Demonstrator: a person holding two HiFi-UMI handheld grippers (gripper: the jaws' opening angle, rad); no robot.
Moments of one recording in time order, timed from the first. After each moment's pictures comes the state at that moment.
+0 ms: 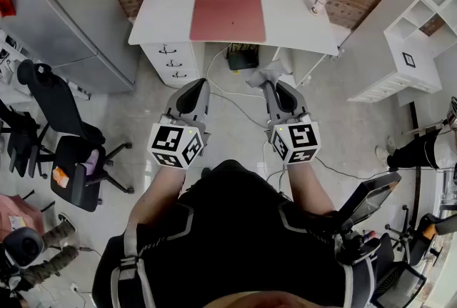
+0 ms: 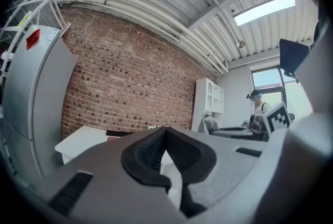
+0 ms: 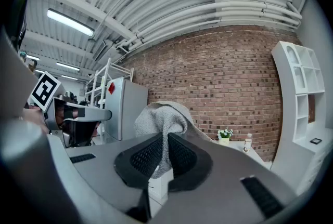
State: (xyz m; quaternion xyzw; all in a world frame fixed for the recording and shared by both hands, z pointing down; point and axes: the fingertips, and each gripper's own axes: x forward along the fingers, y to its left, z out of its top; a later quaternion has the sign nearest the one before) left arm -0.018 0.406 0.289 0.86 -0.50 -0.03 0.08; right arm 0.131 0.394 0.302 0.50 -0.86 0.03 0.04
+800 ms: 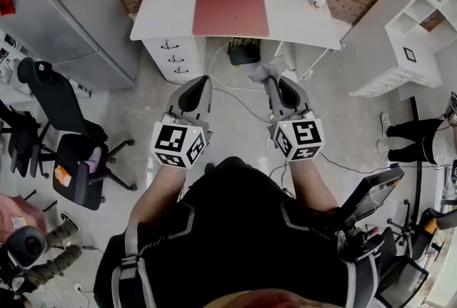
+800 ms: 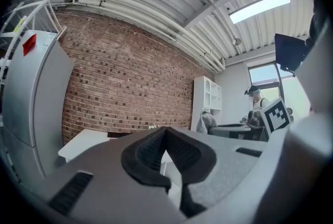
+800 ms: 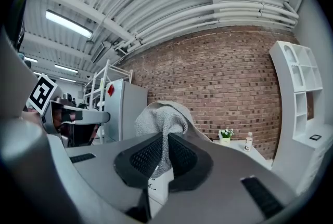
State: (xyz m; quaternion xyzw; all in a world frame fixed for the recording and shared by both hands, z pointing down) left arm -0.030 0.417 0.285 0.87 -0.50 -0.01 0.06; right arm 0.119 0.401 0.298 0.51 -0.86 0.02 0.03
